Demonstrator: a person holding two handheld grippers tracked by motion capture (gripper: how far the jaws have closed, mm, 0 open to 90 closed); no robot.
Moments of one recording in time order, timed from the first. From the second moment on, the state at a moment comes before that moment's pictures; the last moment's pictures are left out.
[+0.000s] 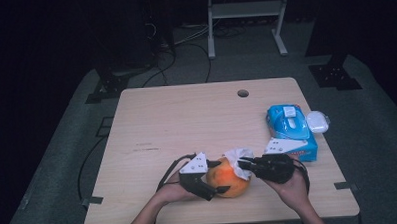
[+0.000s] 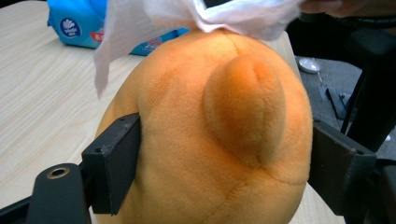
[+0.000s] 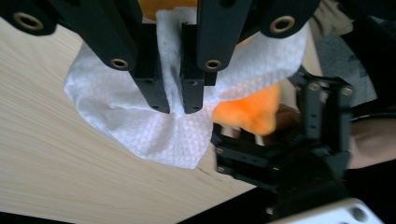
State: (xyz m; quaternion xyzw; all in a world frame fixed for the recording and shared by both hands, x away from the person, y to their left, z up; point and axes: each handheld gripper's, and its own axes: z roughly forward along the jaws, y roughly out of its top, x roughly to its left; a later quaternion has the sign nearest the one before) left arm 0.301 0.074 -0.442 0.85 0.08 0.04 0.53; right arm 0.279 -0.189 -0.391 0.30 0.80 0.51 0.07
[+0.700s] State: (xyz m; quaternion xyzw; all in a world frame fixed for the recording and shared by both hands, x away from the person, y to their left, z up) left arm 0.310 0.082 -0.443 0.84 0.09 0.03 0.53; right arm 0.285 -0.204 -0.395 0.32 0.81 0.49 0.10
